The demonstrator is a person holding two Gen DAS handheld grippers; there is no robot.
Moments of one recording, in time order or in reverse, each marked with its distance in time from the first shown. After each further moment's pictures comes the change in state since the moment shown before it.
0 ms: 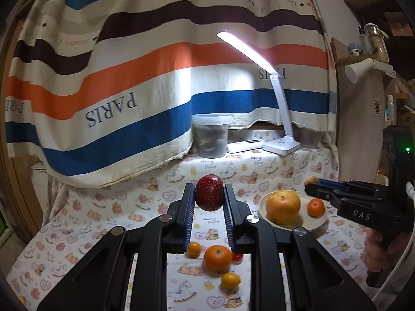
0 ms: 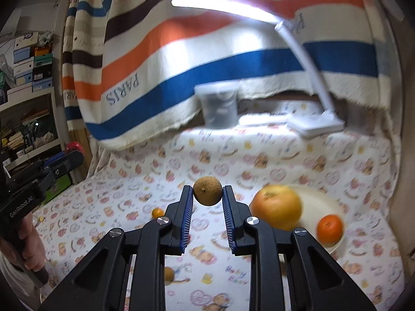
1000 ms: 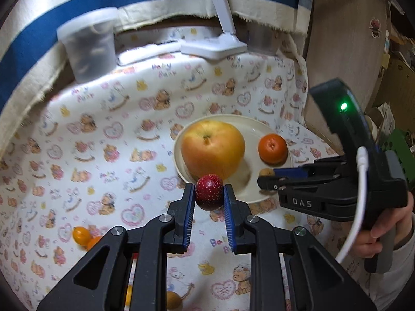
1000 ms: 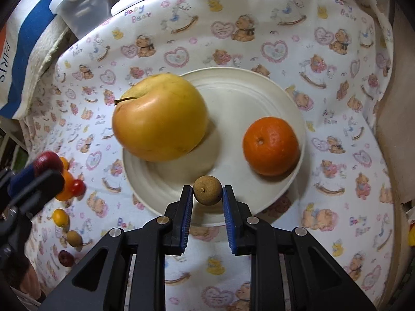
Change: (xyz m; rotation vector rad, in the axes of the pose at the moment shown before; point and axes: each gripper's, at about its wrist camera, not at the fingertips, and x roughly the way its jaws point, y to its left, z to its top) left arm 0.156 -0.119 -0.027 0.105 0.535 -0.277; right arm 0.102 -0.124 -0.049 0.236 0.675 -0.216
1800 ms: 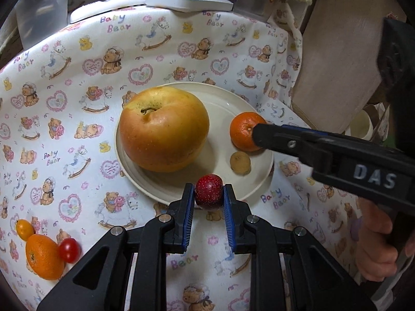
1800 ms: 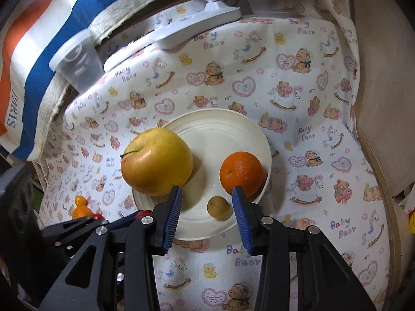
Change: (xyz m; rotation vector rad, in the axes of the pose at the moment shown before) left arm 0.064 -0.029 0.007 -0.066 0.173 -0.132; right arm -0.048 -0.033 0.011 0.155 -0.162 0.066
